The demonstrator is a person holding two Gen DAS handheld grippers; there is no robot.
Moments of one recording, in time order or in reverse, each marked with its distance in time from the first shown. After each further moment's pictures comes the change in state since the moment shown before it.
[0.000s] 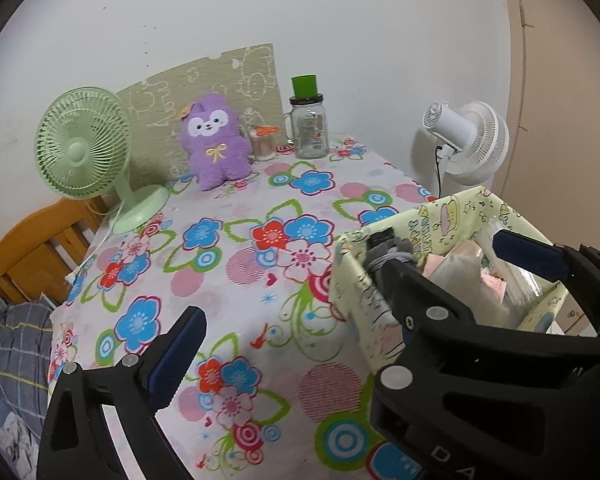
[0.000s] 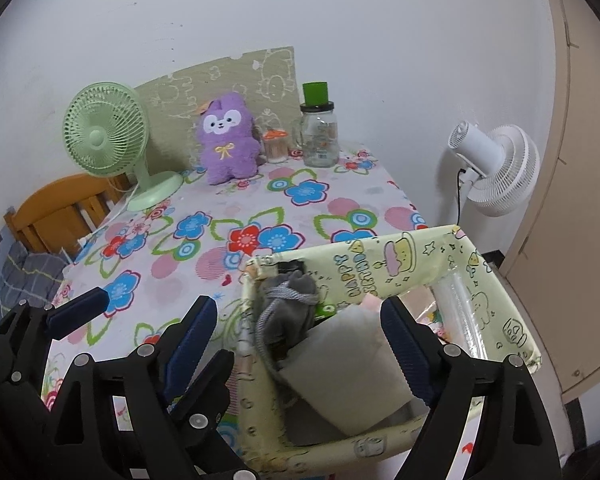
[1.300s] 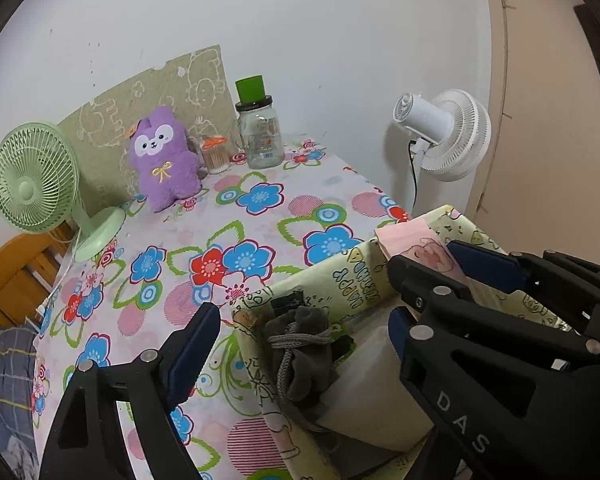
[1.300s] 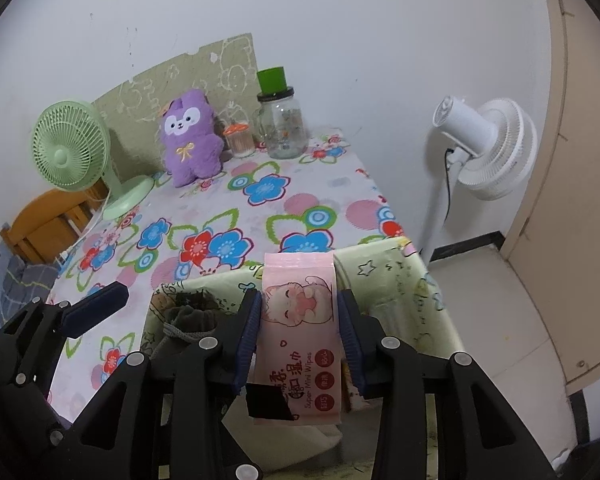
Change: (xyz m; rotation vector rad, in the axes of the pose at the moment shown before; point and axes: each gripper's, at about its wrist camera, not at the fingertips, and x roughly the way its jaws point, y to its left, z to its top) left arm 0.040 -0.071 0.044 0.060 0.031 -0.049; right arm 0.037 -0.079 0.027 0.064 0.081 0.024
